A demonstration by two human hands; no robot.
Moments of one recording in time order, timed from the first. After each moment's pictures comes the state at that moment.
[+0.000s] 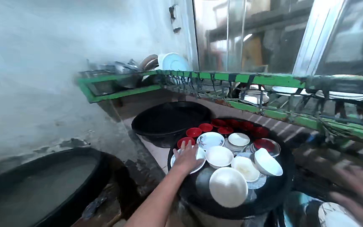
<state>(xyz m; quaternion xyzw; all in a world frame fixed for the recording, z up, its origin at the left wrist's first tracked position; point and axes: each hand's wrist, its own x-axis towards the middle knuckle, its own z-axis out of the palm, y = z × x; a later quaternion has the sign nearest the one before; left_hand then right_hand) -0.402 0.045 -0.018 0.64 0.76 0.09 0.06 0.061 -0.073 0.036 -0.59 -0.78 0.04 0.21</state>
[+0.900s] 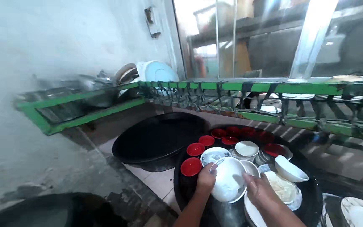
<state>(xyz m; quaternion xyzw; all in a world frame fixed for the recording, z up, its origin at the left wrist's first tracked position) -0.409 0.102 -0.055 0.61 0.65 0.32 0.32 -0.196 0.045 -0.044 -0.61 -0.74 0.24 0.18</state>
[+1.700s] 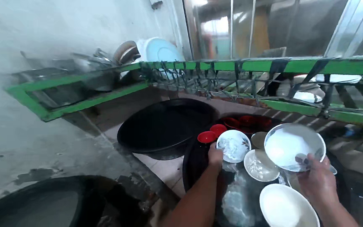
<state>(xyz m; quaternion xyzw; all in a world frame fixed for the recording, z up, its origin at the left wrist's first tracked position) -0.411 0.191 -0.092 0.44 0.67 0.44 0.41 -0.153 0.087 -0.044 -0.49 -0.24 0.40 0.74</state>
